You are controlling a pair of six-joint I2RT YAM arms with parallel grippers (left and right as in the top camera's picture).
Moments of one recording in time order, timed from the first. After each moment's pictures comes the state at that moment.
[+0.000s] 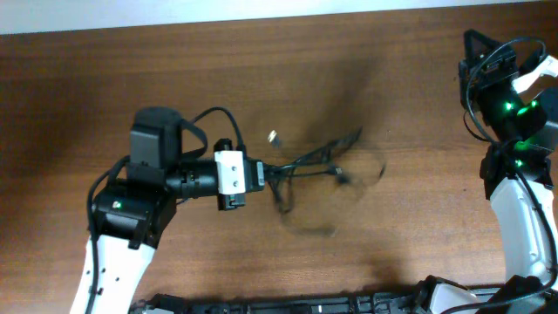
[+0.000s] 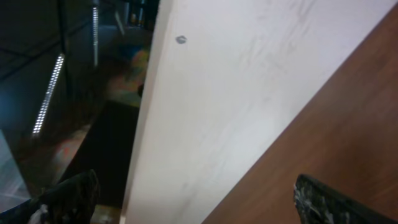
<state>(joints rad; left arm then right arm) -0.27 1.10 1.10 -0.67 1.07 0.88 -0.40 1.32 0.83 0.44 -0.65 1.21</state>
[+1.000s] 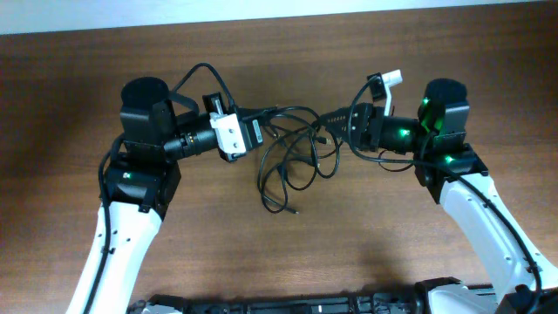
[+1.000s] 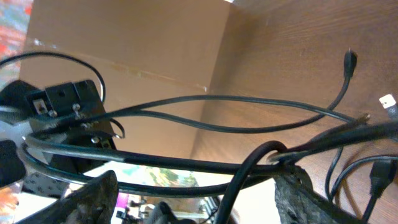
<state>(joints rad) -0.22 1.24 1.10 -0.18 0.97 0.87 0.09 1.32 0.84 0.10 -1.14 0.87</state>
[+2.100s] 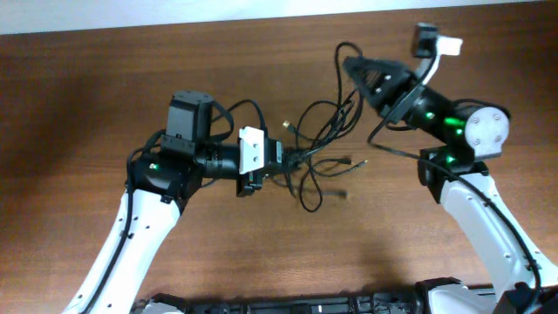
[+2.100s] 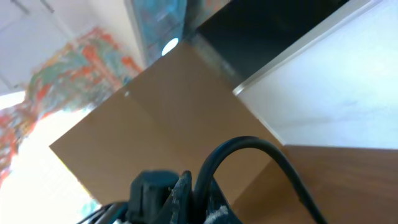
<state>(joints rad) -0.34 1.31 1.10 -0.60 1.13 0.83 0.06 1.33 0.83 1.05 -0.91 1.24</state>
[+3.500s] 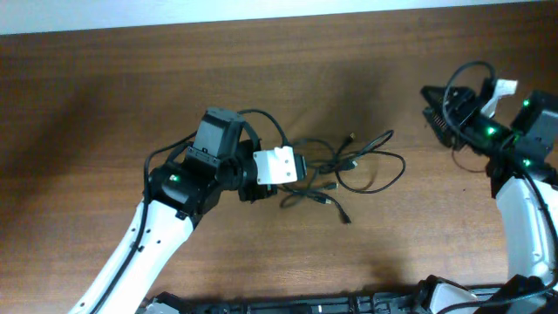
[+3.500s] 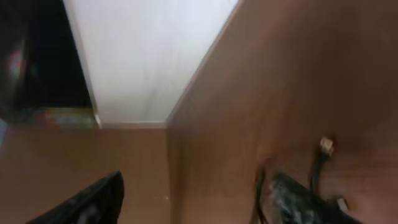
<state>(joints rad) -0.49 1.28 1.09 -0.63 0.48 0.92 -0.42 1.32 0.85 -0.19 -1.04 0.78</state>
